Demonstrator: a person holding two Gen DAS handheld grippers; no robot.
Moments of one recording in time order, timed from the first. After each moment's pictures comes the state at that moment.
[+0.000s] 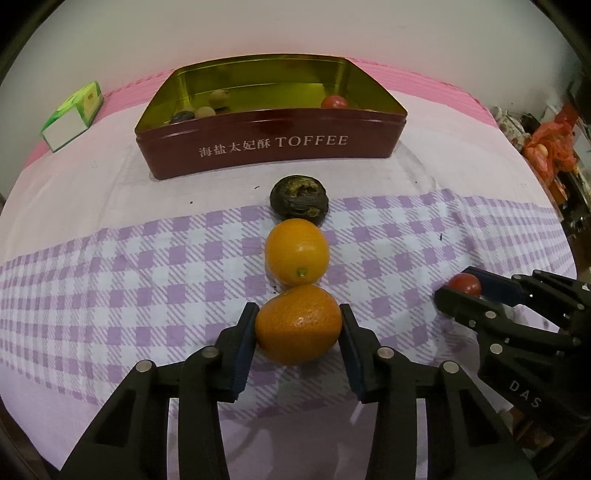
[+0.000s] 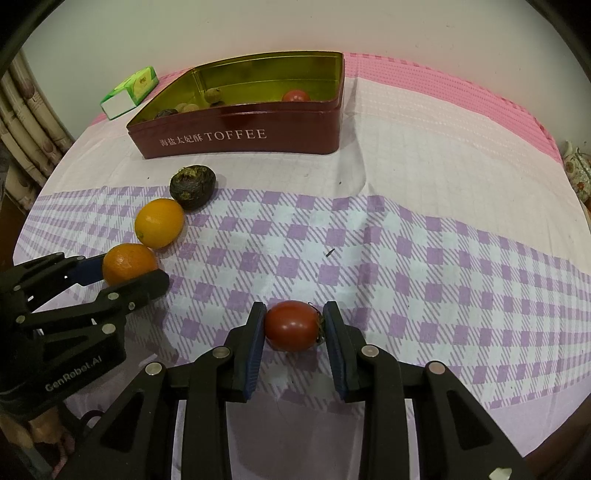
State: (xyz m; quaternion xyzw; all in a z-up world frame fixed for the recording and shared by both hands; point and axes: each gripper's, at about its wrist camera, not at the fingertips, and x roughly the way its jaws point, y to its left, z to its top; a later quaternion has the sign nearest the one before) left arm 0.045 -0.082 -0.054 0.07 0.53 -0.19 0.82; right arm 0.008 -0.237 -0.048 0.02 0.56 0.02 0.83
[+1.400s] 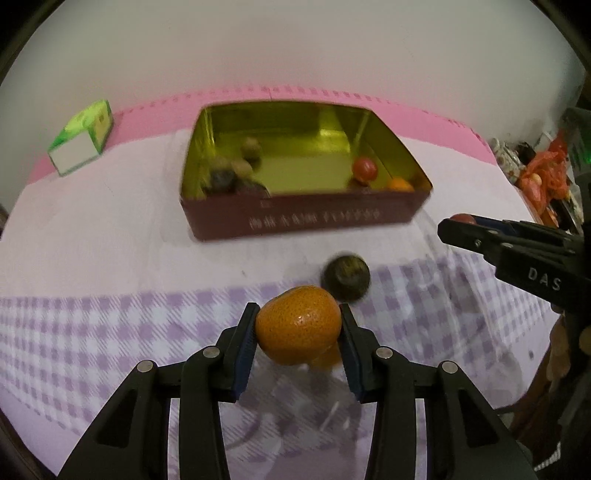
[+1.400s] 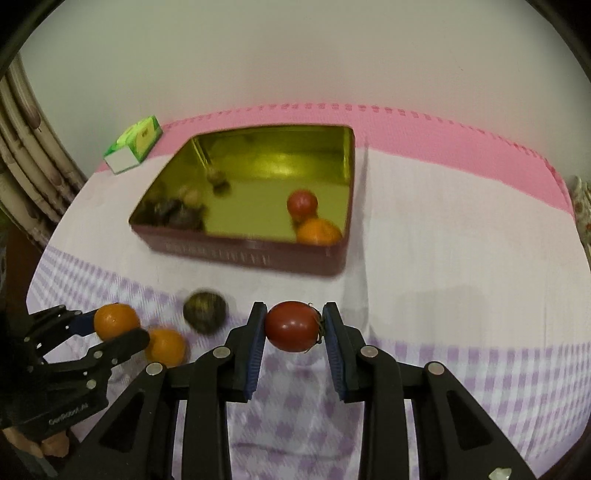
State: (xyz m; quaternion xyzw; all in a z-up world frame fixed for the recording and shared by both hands) left arm 0.098 -0.045 -0.015 0.04 0.50 -0.21 0.84; right arm 0.115 -0.234 0.000 0.03 0.50 0.04 0.86
